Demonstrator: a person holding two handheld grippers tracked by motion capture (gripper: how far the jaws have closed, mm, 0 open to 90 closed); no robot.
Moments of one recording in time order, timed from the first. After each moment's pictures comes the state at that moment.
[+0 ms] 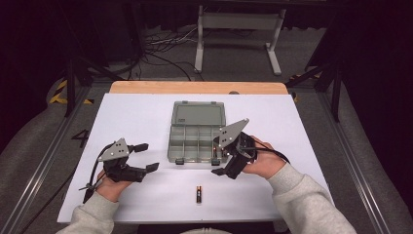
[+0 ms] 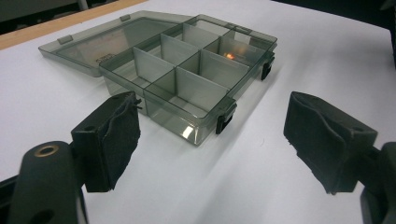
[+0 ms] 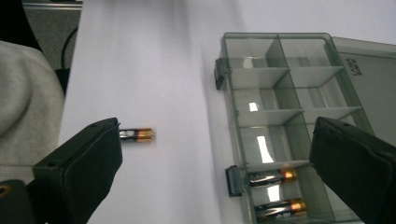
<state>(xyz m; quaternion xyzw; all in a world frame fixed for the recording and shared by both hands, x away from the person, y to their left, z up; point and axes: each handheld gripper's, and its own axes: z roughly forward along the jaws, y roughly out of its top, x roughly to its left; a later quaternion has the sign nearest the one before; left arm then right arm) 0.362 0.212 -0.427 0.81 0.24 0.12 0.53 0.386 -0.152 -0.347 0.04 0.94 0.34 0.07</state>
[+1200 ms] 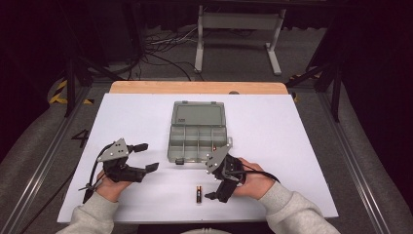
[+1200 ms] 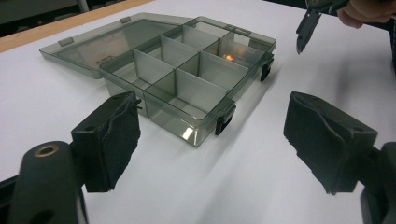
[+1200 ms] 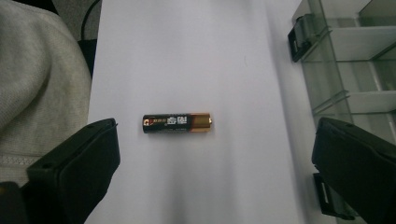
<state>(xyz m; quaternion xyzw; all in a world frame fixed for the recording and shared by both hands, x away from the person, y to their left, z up) 0.361 0.212 -0.426 0.80 0.24 0.12 0.53 0.354 -0.126 -0.401 0.03 0.95 0.30 0.03</state>
